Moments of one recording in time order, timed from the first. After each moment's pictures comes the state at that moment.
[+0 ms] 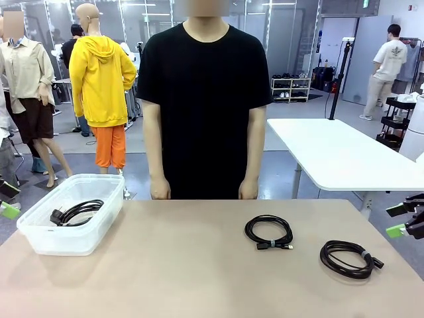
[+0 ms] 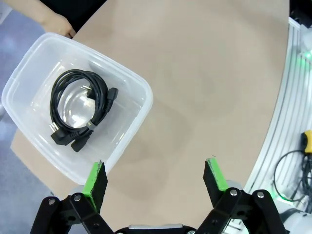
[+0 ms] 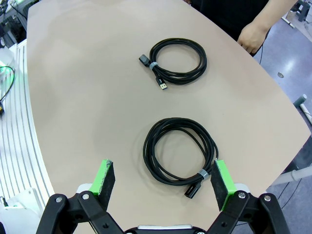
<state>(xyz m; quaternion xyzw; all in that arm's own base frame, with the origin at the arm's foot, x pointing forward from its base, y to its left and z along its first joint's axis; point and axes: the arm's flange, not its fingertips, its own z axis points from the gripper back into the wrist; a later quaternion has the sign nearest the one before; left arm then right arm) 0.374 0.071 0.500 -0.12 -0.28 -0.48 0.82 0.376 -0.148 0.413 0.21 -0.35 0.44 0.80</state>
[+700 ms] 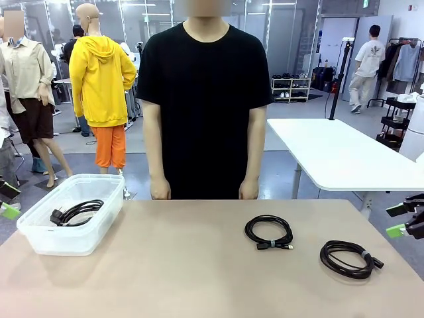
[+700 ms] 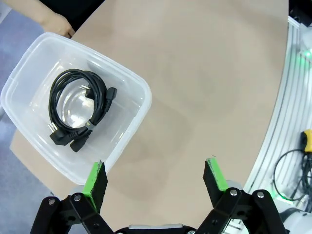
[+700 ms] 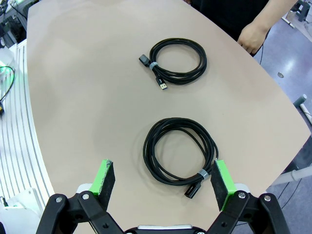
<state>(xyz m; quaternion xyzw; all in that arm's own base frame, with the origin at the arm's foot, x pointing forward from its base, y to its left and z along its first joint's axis) 0.374 0.070 0.499 -0.12 -0.28 -0.49 0.82 0.376 -0.148 0.413 0.21 -0.35 0.44 0.80</state>
